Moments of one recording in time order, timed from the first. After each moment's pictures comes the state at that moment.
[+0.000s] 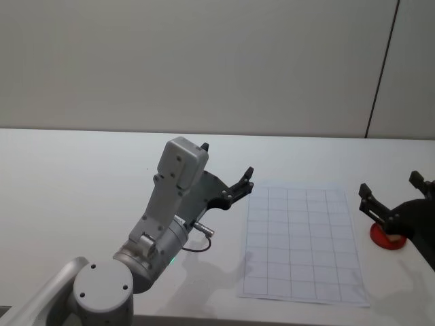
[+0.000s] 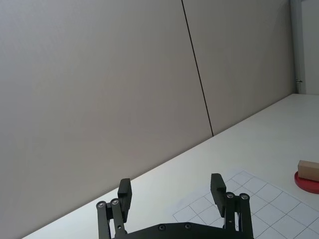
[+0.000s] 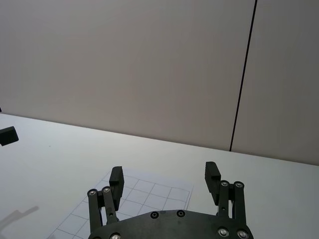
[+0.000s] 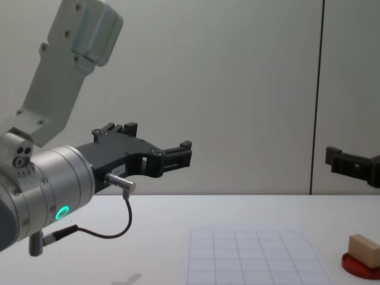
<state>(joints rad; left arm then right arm) -0.24 0.38 0.45 -1.63 -0.20 0.01 -0.01 -0.01 0.34 -0.23 -1.77 0.29 0.03 0.07</state>
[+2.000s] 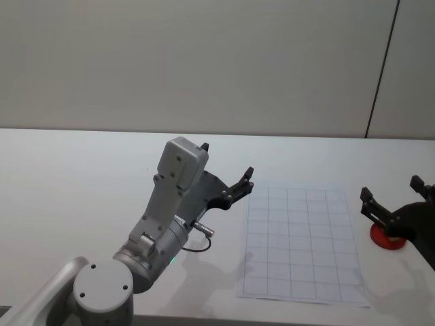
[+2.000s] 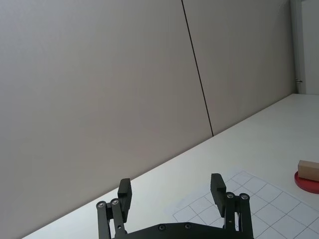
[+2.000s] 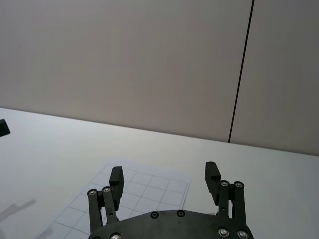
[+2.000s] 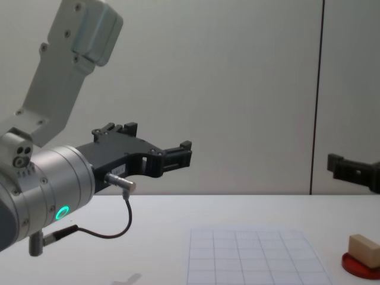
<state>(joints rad) -0.24 0.38 0.45 -1.63 -0.20 0.01 -0.01 -0.01 0.34 -0.22 -1.76 0.29 0.06 0.07</state>
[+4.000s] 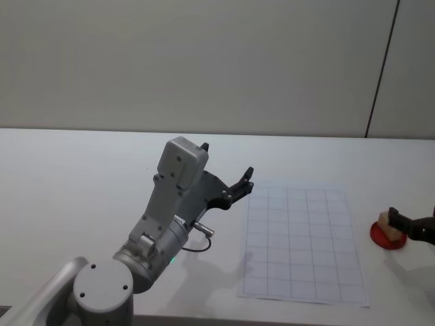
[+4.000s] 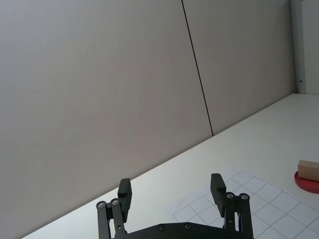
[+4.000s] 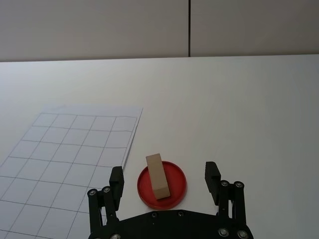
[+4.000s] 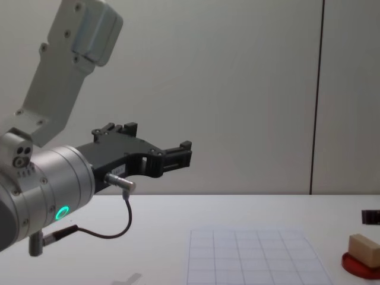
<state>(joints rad) -0.24 0.38 0.45 -1.63 -0.20 0.01 -0.01 0.15 0.32 -0.15 -1.60 0.43 0.50 0.01</state>
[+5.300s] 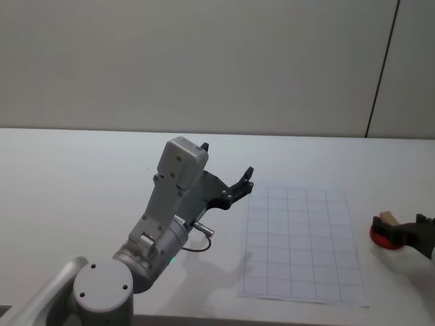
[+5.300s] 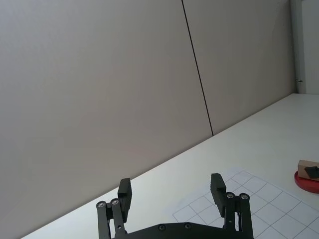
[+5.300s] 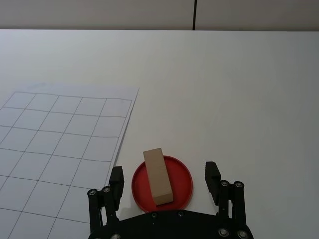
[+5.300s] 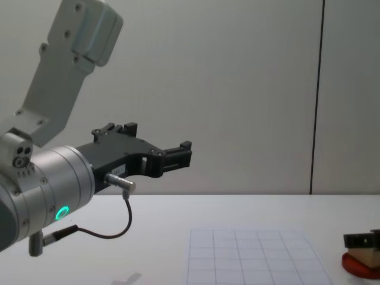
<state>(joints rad) -0.24 0.38 0.45 -1.63 -0.20 0.01 -0.01 0.27 0.26 -0.19 -1.41 0.33 0.53 0.04</state>
